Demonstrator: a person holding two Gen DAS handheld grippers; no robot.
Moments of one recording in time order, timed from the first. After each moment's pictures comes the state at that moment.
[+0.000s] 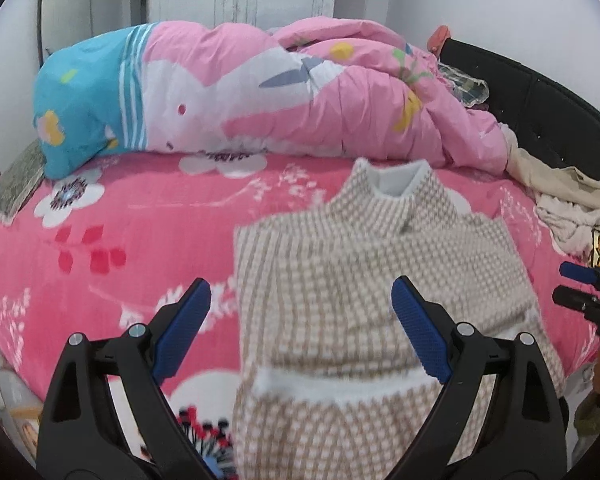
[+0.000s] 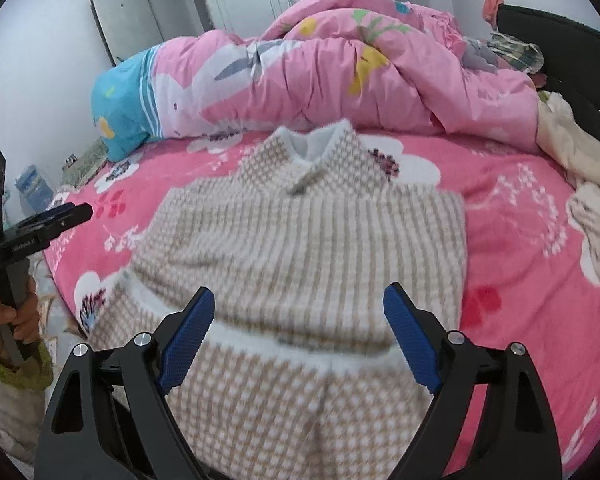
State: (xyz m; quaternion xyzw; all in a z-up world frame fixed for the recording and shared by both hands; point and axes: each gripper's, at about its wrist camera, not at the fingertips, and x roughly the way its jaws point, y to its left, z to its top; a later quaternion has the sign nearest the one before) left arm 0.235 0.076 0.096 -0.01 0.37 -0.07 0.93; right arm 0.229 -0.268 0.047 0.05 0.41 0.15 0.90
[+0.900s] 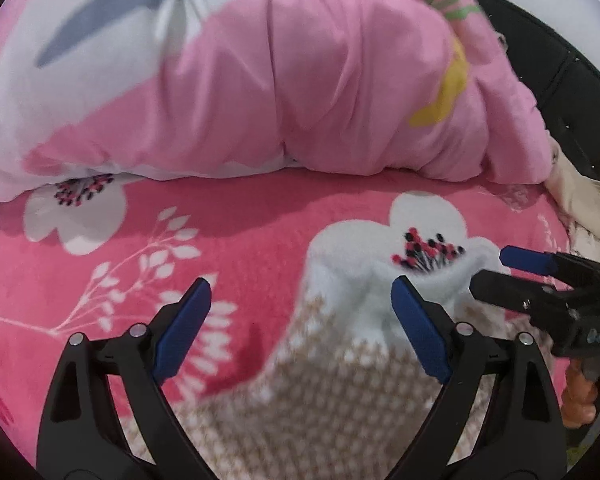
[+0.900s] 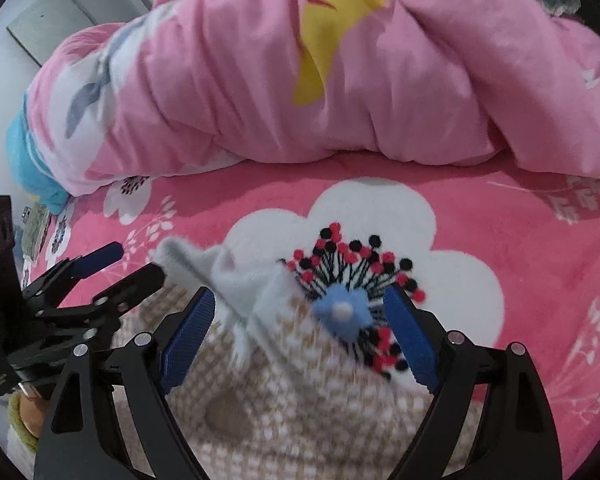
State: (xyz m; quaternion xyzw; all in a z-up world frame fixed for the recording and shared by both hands) left arm 0.541 -0.044 0.001 -0.02 0.50 -0.14 0.85; right arm 0.538 -0.264 -0.026 0.12 0.55 0.11 0.82
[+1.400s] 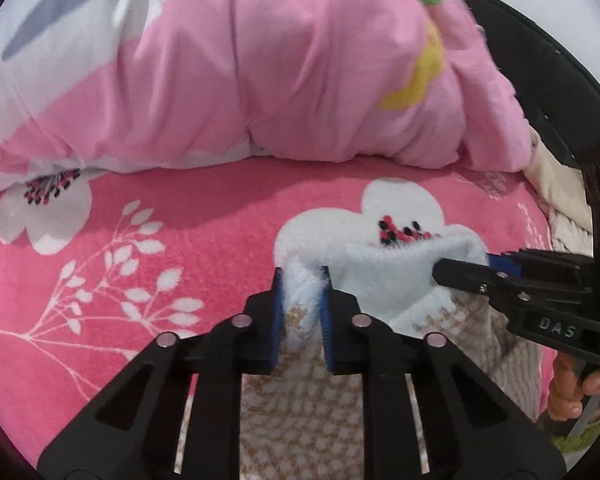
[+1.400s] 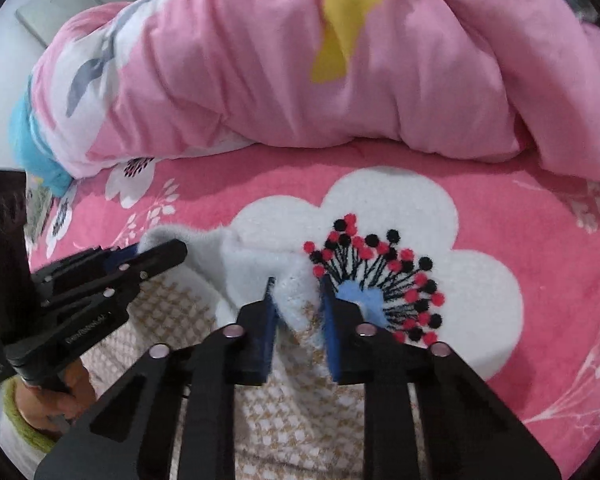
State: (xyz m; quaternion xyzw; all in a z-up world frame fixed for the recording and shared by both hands) left arm 0.530 -0.053 0.002 -0.02 0.50 -0.19 0.84; right arm 0.527 -0.245 -0.027 0.08 0.54 0.13 0.83
